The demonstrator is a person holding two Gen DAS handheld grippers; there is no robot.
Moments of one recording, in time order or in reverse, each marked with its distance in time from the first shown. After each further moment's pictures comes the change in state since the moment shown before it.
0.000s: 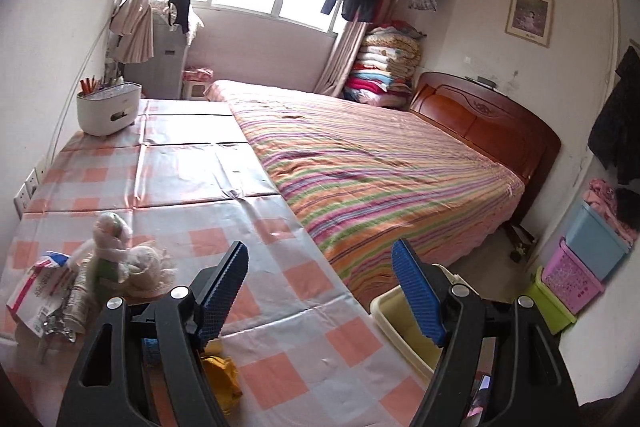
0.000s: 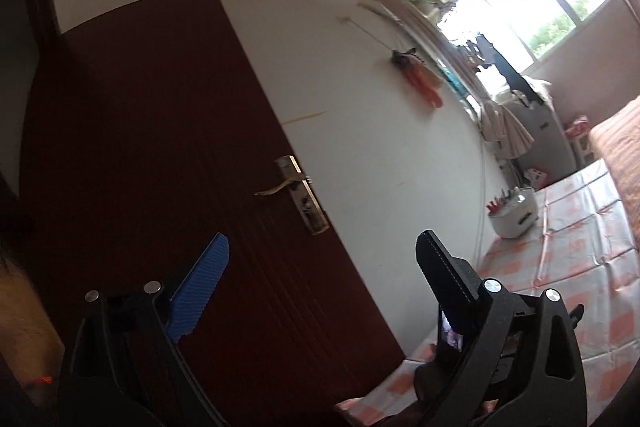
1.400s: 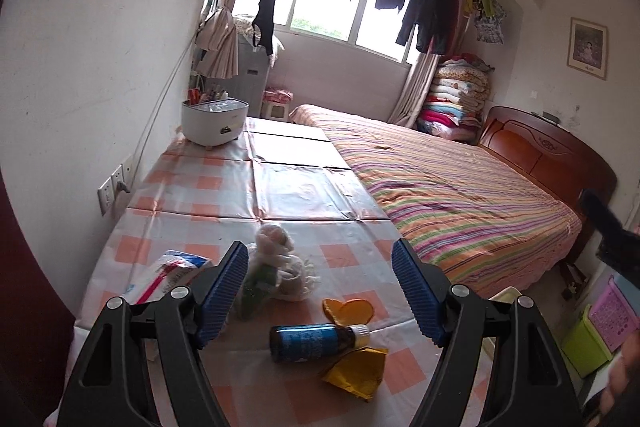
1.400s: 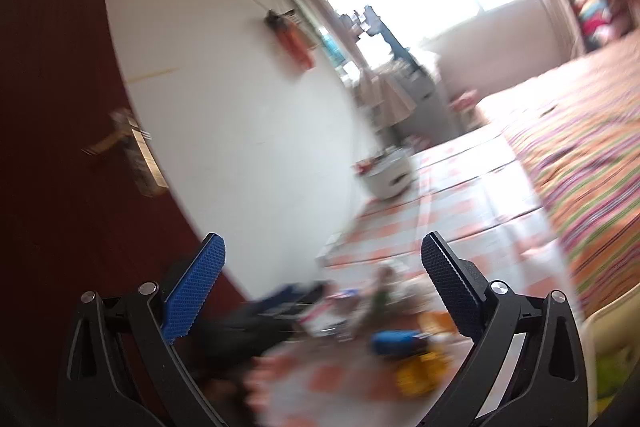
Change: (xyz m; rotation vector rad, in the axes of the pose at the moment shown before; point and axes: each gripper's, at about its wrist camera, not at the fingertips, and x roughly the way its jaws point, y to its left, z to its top) left arm -0.075 0.108 -0.008 -0.084 -0.103 0.253; right arm 0.030 -0.114 -0.051 -0.012 0.104 -0.546
